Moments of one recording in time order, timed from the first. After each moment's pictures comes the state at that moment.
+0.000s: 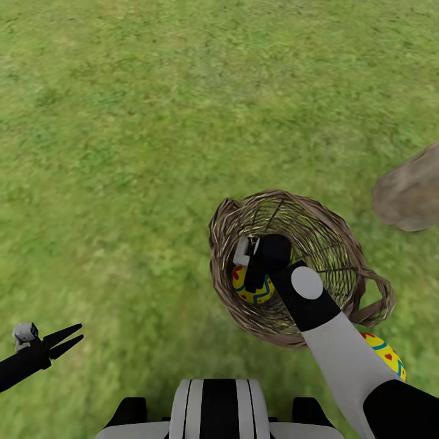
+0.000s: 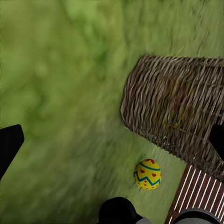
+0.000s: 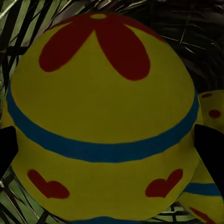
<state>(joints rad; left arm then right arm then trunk) -0.37 0.31 0.80 -1.01 -0.05 0.91 -1.56 -0.94 0.07 0.45 -1.32 1.41 0.77 1.46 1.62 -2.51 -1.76</state>
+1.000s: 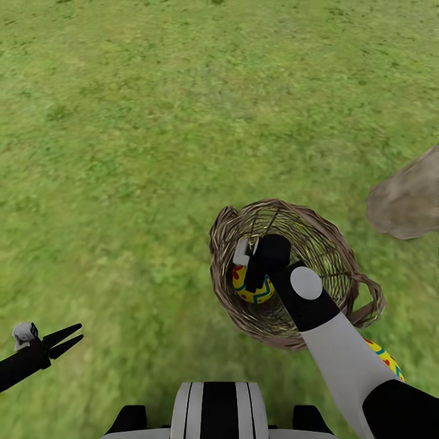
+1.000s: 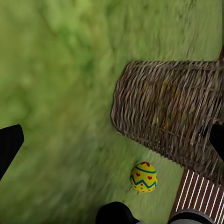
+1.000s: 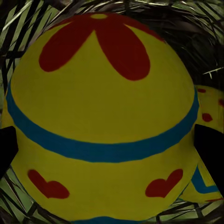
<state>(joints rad) -0.37 0.31 0.80 -1.01 -0.05 0.91 -1.56 -0.94 0.07 0.45 -1.32 1.43 0.77 1.46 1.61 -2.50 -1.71</state>
